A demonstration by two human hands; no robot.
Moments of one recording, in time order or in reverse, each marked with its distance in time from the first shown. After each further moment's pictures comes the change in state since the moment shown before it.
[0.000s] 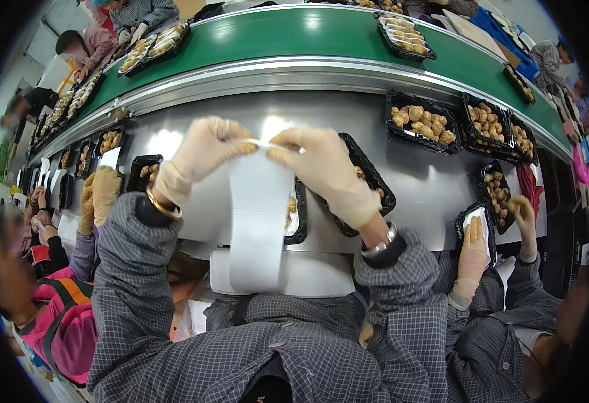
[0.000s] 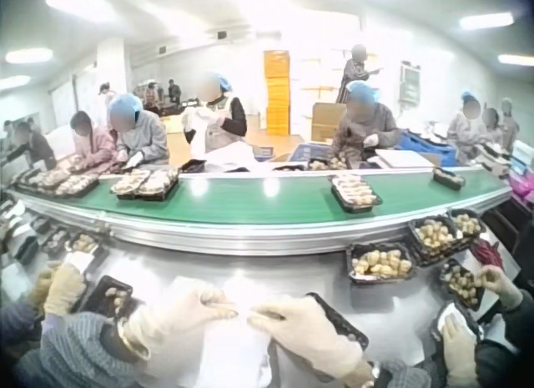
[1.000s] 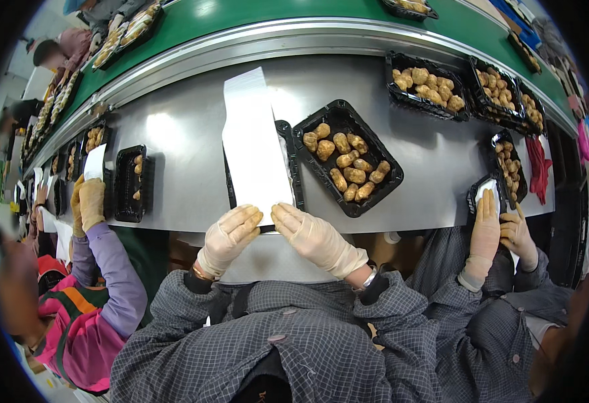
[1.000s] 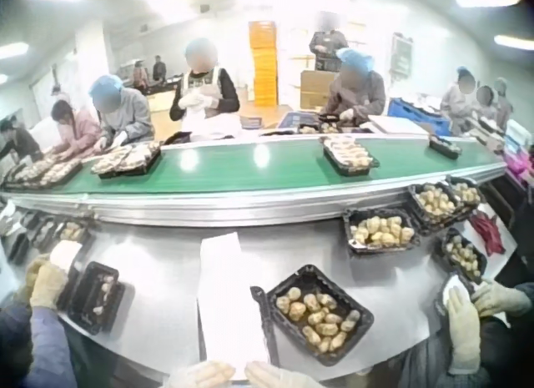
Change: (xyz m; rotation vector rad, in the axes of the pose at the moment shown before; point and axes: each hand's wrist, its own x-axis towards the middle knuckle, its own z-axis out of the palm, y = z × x) left_hand -0.126 -0.068 0.137 0.218 0.312 0.506; right_hand -0.129 0.061 0.075 -0.475 -0.089 -0.534
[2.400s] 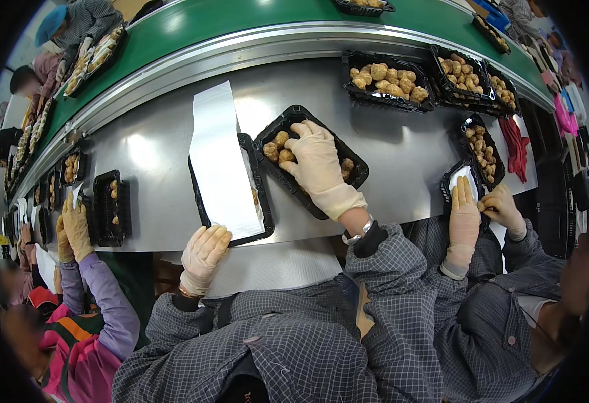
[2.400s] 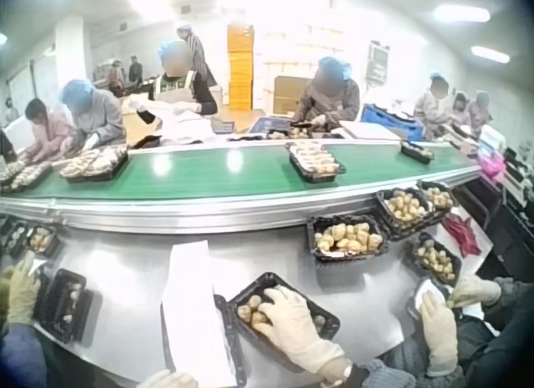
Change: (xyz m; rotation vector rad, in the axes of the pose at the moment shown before) left_hand -0.025 -0.003 0.007 0.253 -0.031 0.089; right_hand 0.029 0.109 -0.014 -0.141 0.069 0.534
